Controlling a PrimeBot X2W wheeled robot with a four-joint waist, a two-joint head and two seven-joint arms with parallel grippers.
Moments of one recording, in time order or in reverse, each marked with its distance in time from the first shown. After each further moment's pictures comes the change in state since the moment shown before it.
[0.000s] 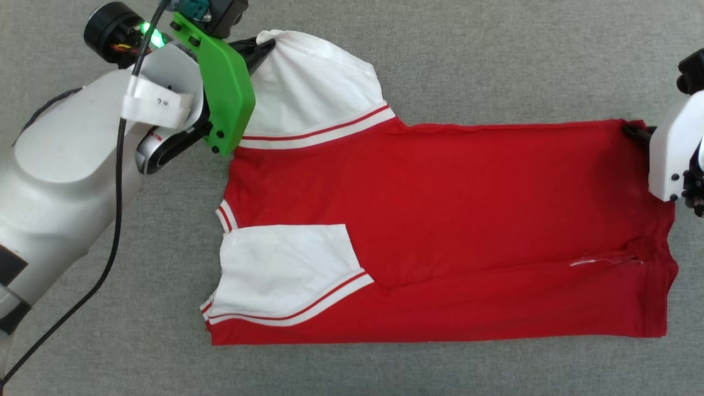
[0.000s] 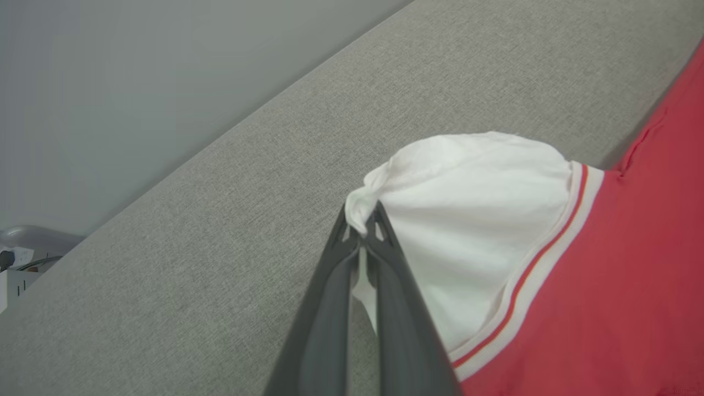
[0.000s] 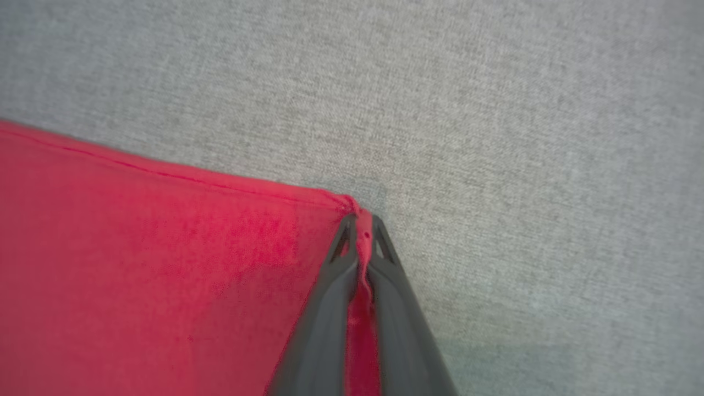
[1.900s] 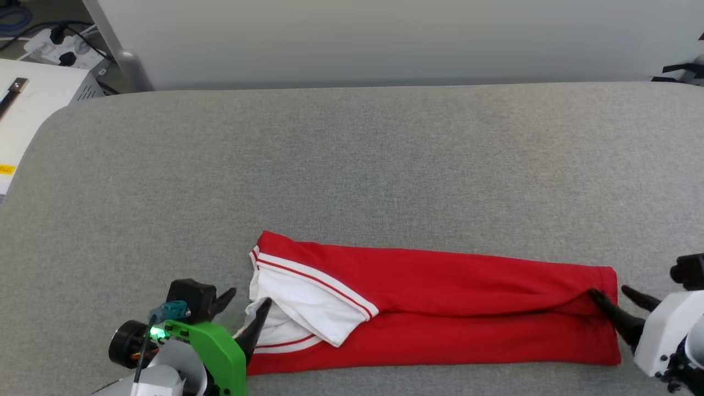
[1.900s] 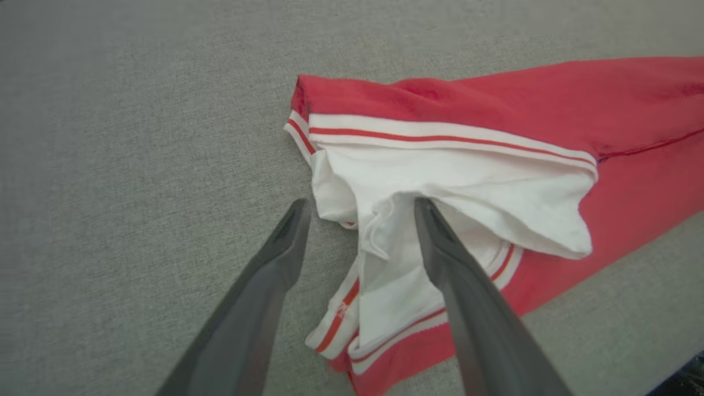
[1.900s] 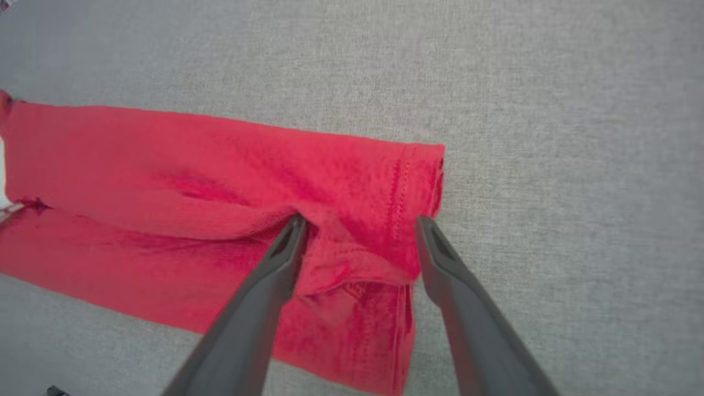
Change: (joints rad) left arm 0.800 0.141 0.025 -0.298 -0.139 0.360 -0.371; right arm 0.623 0.000 -0.088 -0.158 0.159 0.000 -0.384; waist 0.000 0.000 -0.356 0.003
